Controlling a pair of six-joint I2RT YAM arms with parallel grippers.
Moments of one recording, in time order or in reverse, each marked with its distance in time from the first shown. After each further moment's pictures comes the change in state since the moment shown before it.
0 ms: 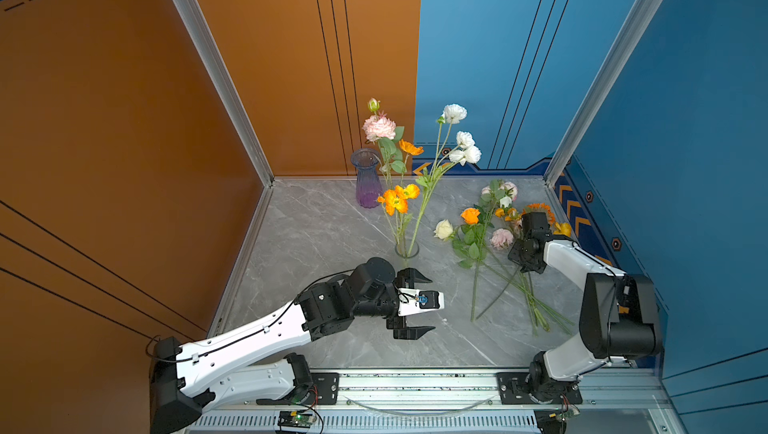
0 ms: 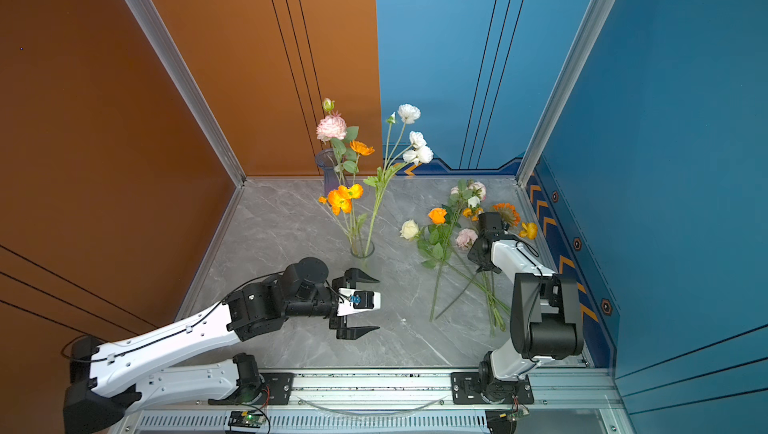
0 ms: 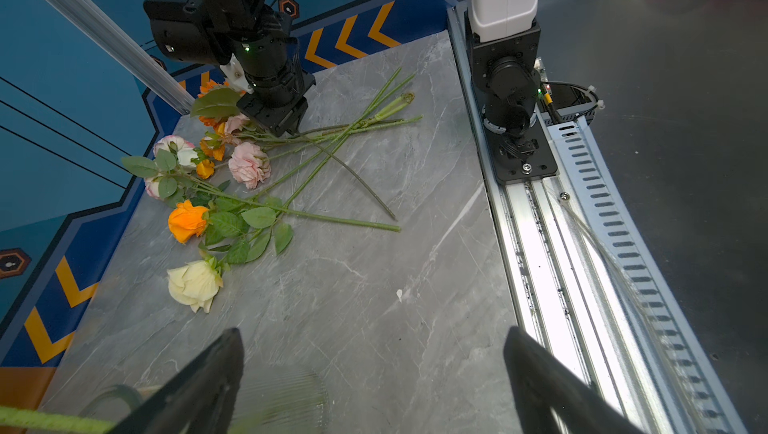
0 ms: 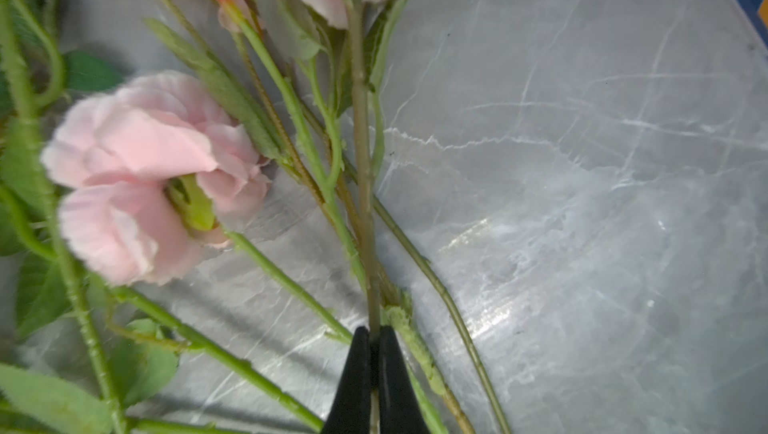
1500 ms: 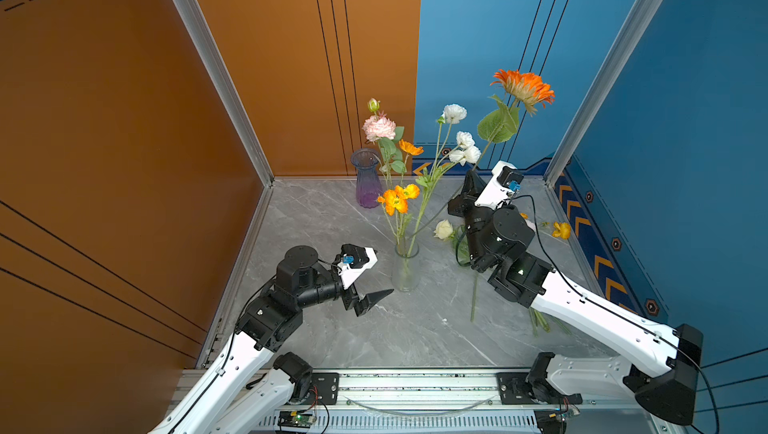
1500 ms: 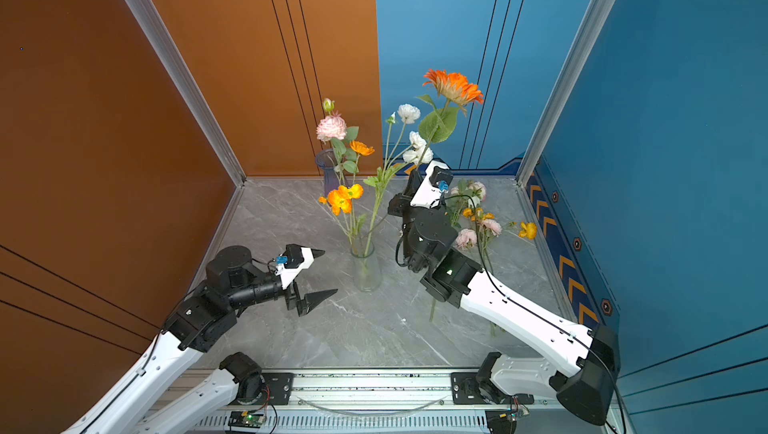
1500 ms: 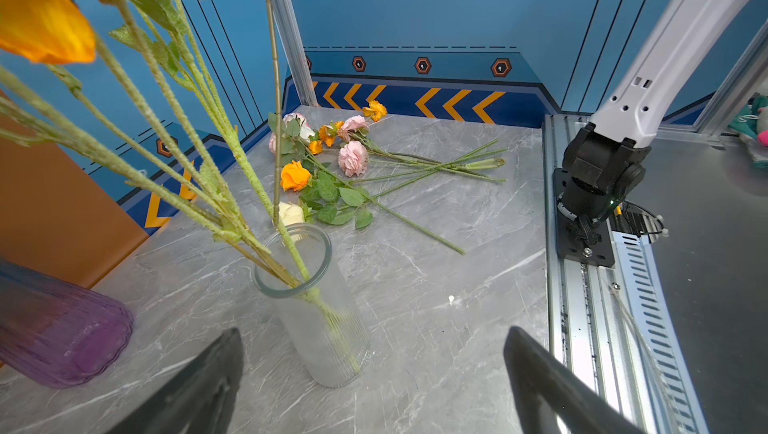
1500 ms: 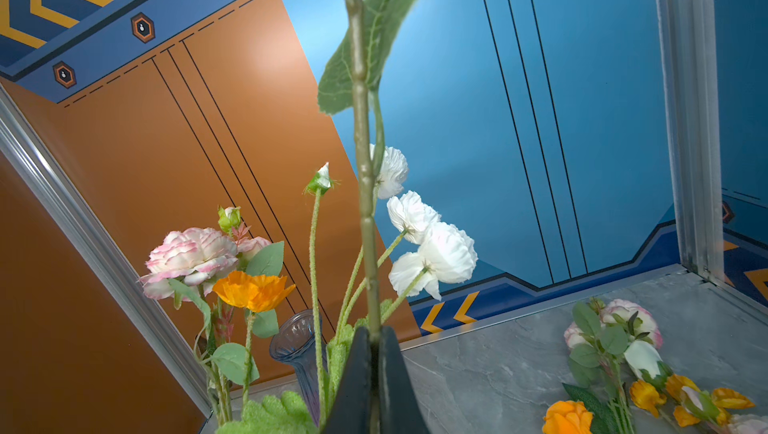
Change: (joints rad) left arm 0.539 -0.333 -0.136 0.006 0.320 -0.219; right arm 0.925 -0.290 0.219 0.861 0.713 -0.294
